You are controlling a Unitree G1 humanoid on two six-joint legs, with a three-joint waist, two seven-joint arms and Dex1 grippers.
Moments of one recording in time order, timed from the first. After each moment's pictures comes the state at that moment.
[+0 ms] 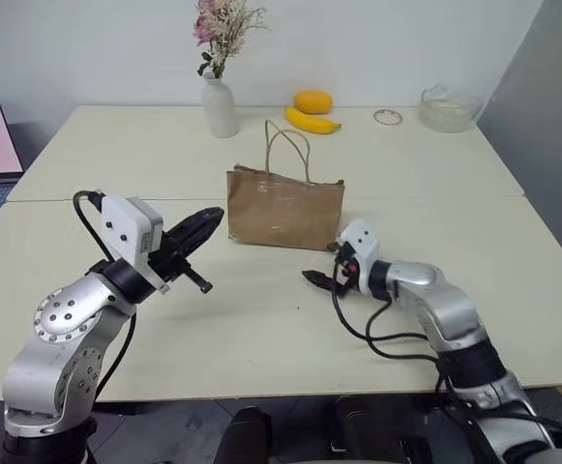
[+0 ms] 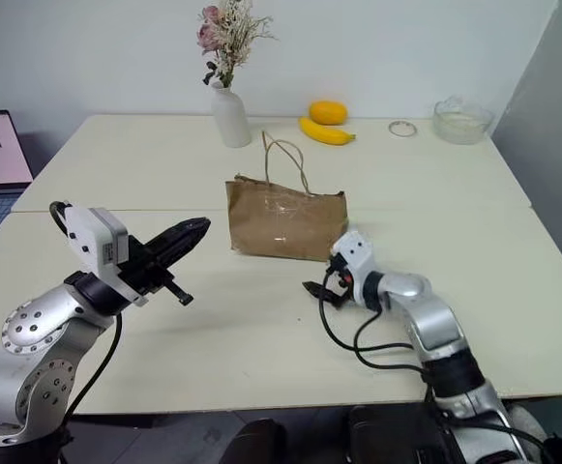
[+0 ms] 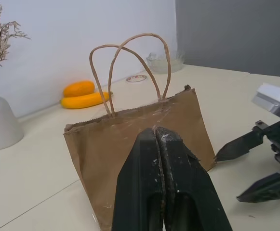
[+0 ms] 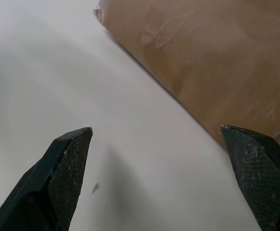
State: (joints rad) left arm -0.09 0.60 0.27 -0.58 -0.57 0.45 -0.56; right arm -0.51 -0.28 0.22 0.00 0.17 0.64 0.65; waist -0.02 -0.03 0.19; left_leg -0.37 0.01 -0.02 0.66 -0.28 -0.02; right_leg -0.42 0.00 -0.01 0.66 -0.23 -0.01
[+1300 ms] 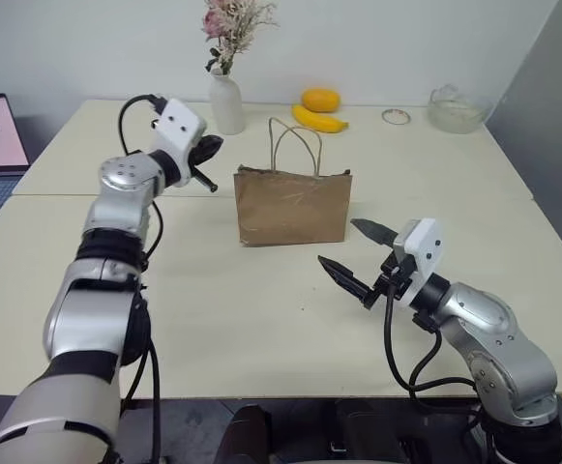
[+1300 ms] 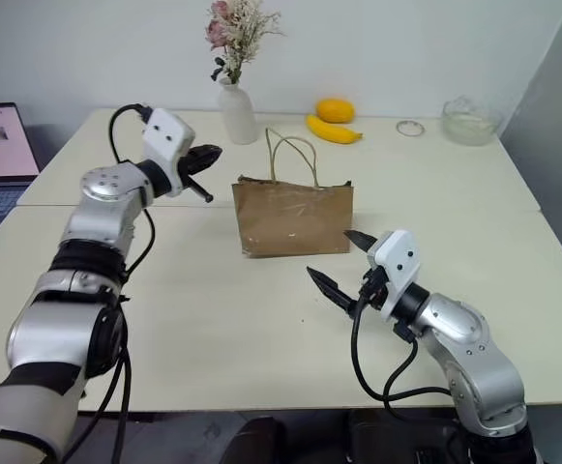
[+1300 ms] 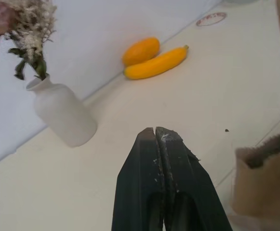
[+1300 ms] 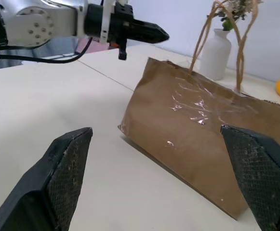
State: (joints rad) left arm -1.18 0.53 -0.08 1.13 0.00 -0.16 -0.66; right arm -0.14 -0.35 0.05 -0.68 0.34 0.59 0.52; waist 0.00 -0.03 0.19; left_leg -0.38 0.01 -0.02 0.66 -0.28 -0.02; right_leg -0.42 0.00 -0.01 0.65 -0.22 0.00
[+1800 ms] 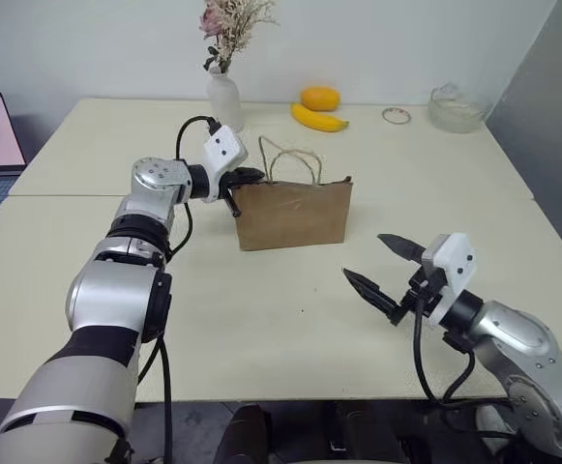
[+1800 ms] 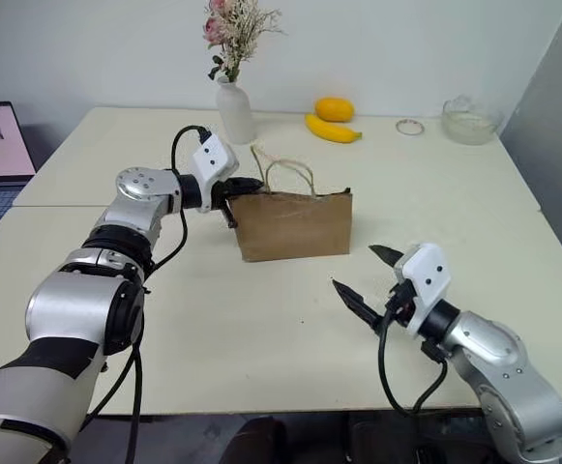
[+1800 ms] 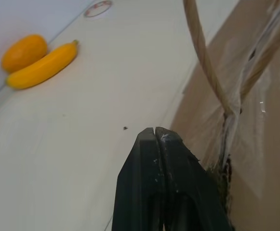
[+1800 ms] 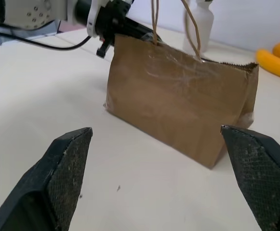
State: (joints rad) left arm -1.25 0.49 -0.07 1.30 0.06 -0.33 -1.14; right arm 0.00 -0.51 -0.10 -0.79 0.49 0.67 0.54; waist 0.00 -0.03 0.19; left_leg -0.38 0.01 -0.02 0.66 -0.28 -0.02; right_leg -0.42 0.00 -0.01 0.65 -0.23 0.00
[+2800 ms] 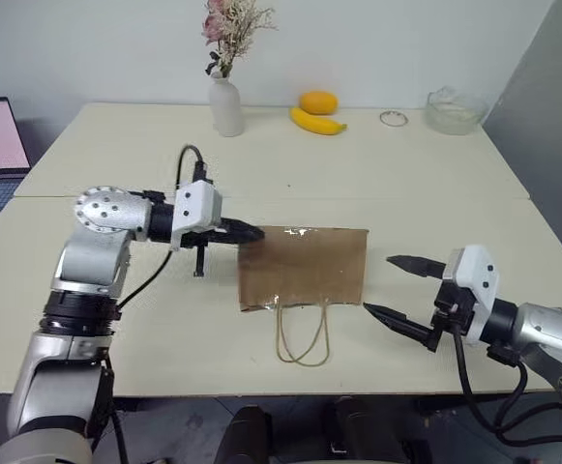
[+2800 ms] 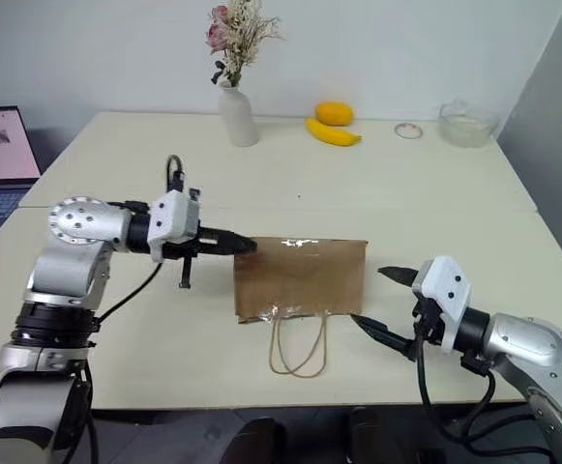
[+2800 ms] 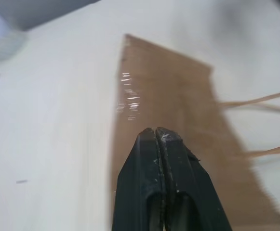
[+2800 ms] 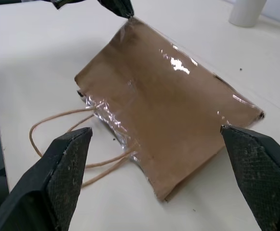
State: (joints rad) left arm -0.62 0.74 -0.01 0.09 -0.18 -0.07 -1.40; right arm 0.00 -0.75 -0.15 -0.78 0.63 0.67 0.70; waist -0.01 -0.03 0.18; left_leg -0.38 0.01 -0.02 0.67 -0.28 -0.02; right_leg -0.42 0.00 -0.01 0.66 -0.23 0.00
